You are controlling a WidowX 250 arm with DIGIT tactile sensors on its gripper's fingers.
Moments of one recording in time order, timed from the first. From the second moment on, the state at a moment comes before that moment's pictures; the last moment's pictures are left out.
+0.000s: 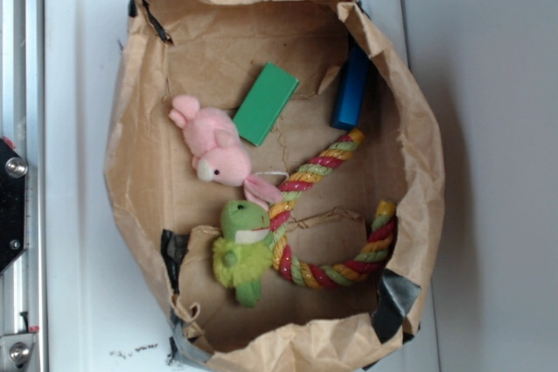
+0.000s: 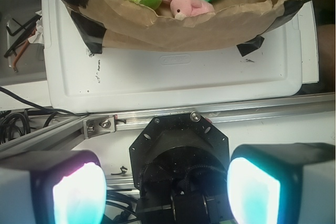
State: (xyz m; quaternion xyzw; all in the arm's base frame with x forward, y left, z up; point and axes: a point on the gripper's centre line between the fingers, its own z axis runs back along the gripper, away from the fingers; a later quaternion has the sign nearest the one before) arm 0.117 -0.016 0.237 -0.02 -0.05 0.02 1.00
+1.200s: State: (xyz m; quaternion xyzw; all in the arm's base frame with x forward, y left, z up) arm 0.278 0.082 0.174 -0.05 -0.12 0.29 0.95
